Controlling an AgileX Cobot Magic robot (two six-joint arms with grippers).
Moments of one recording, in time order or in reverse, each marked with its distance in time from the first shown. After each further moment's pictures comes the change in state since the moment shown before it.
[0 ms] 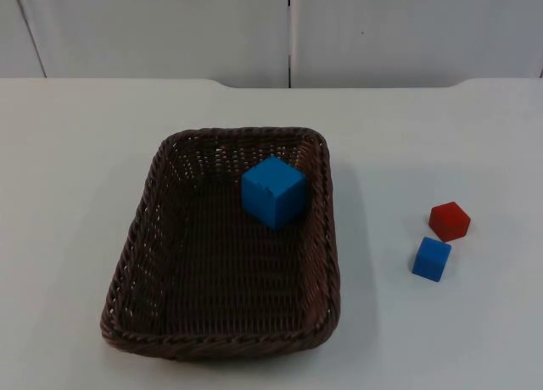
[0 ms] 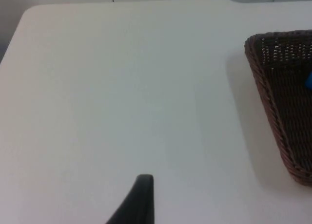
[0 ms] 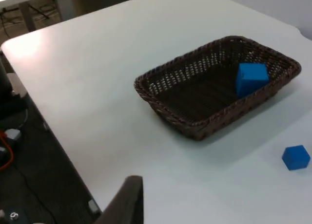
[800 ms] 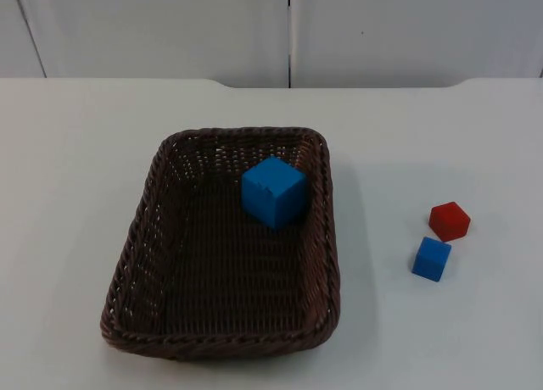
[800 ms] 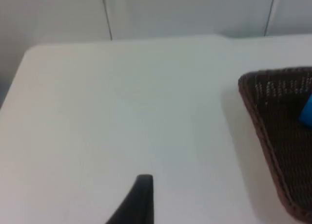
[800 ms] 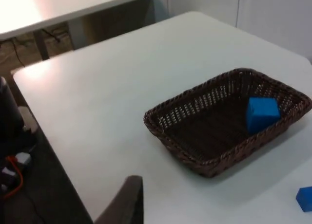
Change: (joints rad) right arm 0.000 0.111 -0.008 0.070 -0.166 -0.052; left arm 0.000 0.109 -0.065 -0.014 -0.102 0.023
